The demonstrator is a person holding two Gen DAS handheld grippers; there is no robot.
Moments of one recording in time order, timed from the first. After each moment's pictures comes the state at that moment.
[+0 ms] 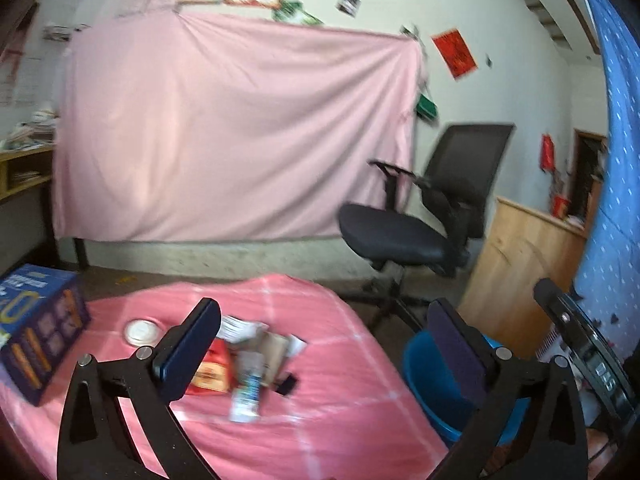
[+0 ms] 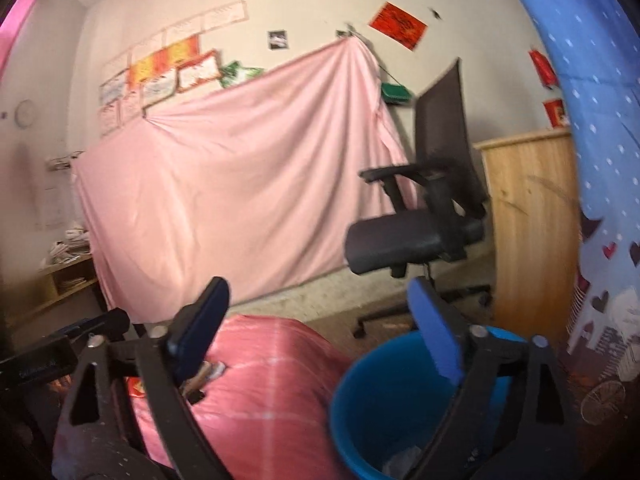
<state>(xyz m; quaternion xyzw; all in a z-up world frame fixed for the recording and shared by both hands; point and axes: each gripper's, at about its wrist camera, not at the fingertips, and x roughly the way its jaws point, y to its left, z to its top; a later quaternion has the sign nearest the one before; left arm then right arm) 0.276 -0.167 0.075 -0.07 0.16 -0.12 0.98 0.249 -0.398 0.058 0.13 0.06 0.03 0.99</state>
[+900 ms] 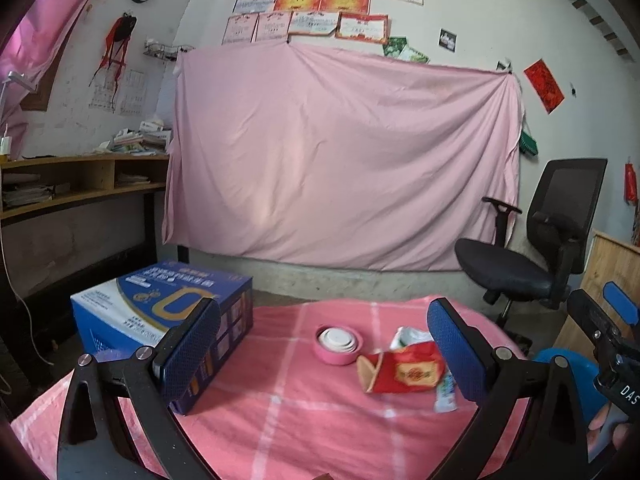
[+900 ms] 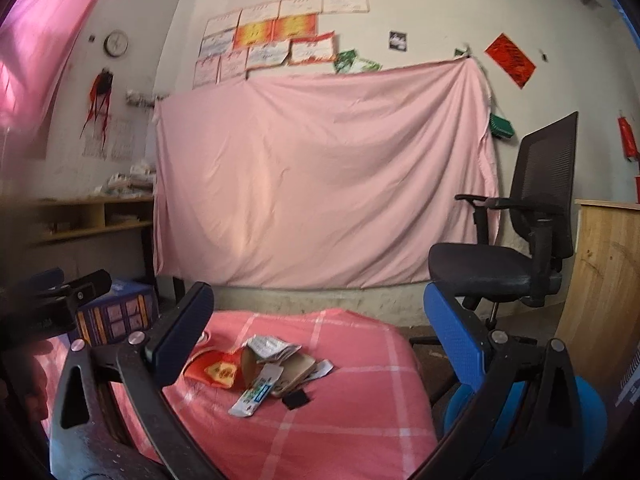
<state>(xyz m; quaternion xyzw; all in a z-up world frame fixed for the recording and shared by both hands) 0.240 -0.039 0.030 -0.07 0.12 0.06 0.99 0.270 -0.264 0.048 -0.01 0.05 0.15 0.99</state>
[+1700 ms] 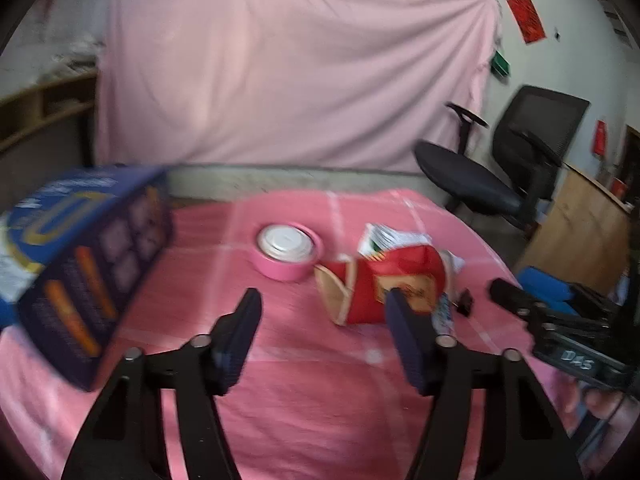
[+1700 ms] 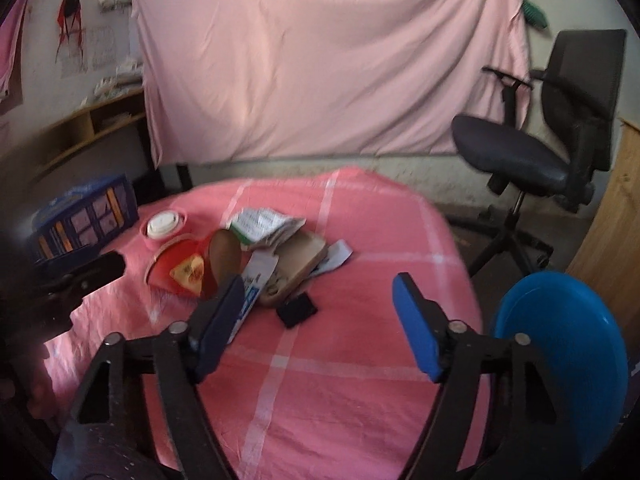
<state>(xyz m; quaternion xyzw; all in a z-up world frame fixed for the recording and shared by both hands) 0.314 -0.042 -0.015 -0.09 0.31 -0.08 0.94 0.355 -0.243 -0.018 -0.03 0.31 0.17 0.94</state>
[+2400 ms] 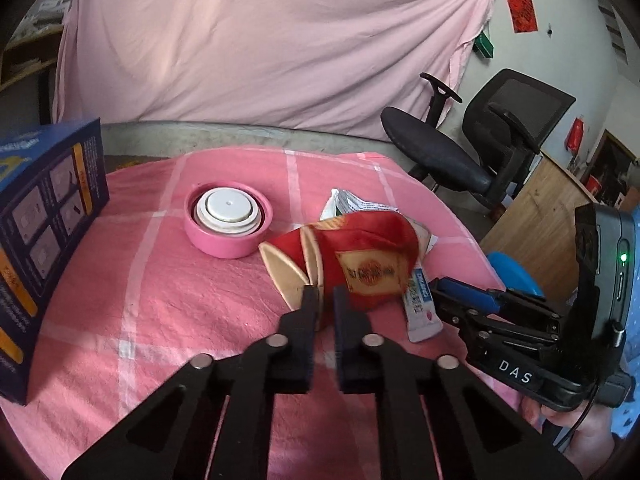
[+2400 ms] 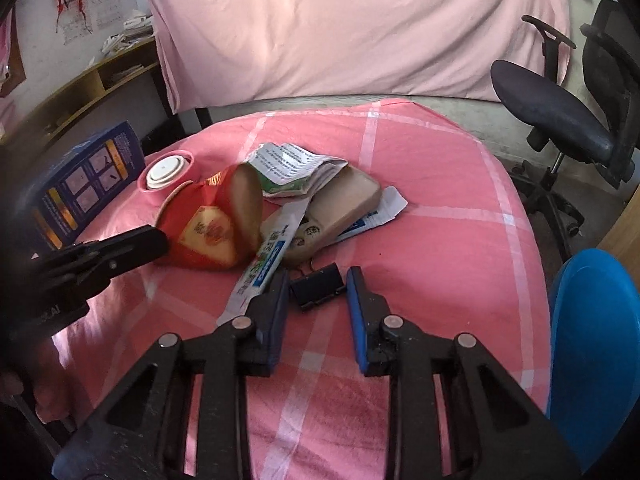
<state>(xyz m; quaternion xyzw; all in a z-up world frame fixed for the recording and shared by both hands) 0.328 -0.034 -0.010 -0.12 0.36 -0.14 0.92 0.383 -0.223 -0.044 -0.03 0.41 0.21 0.89</state>
